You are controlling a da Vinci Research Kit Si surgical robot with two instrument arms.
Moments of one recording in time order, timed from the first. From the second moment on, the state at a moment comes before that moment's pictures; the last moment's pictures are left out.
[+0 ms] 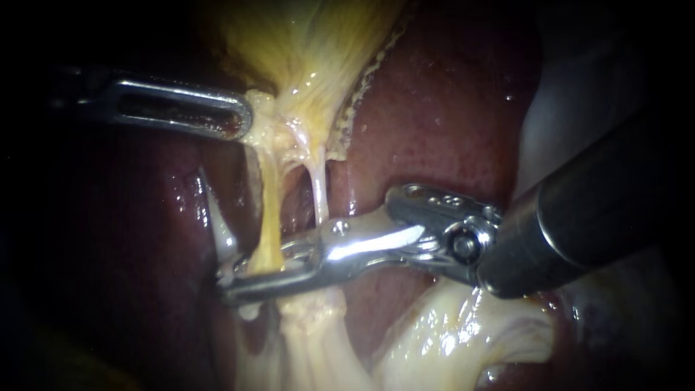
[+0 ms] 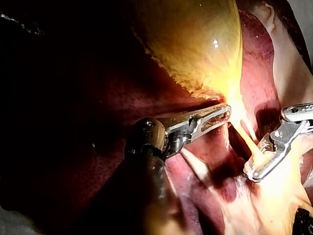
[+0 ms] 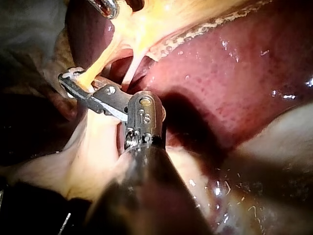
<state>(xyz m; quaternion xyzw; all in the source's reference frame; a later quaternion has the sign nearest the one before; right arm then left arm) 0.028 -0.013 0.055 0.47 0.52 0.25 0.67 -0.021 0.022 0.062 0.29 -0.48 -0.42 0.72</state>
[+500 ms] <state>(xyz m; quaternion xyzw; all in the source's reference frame) 0.028 -0.013 0.055 0.47 0.51 0.25 0.68 -0.021 0.022 0.062 0.29 -0.48 -0.42 0.72</state>
